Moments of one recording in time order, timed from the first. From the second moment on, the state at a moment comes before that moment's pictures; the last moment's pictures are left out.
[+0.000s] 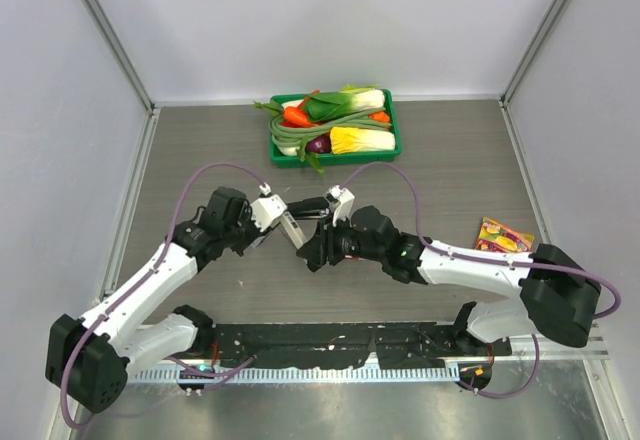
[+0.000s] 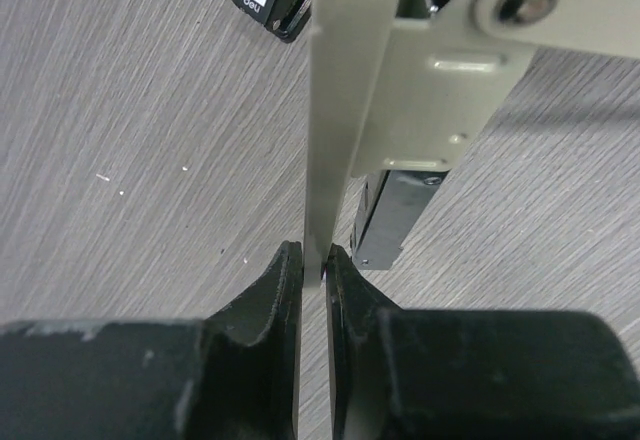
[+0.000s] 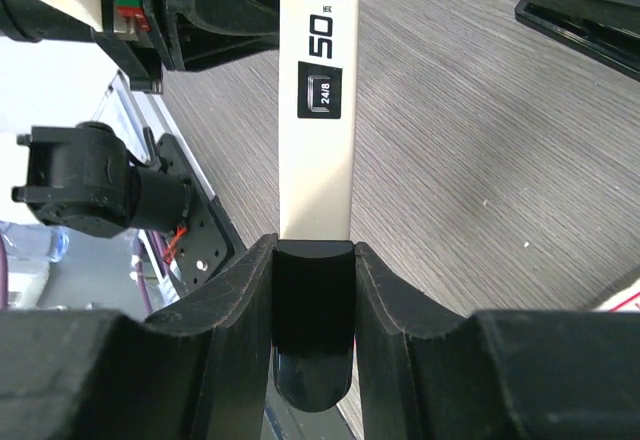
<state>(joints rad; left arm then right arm) -0.48 1.00 0.71 -0.57 0.05 0.45 1.01 1.33 0.67 0.32 -0.15 0.64</state>
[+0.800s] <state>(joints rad) -0.53 1.06 0.77 -0.61 0.02 0.47 1.00 1.23 0.70 0.16 -0.13 0.49</state>
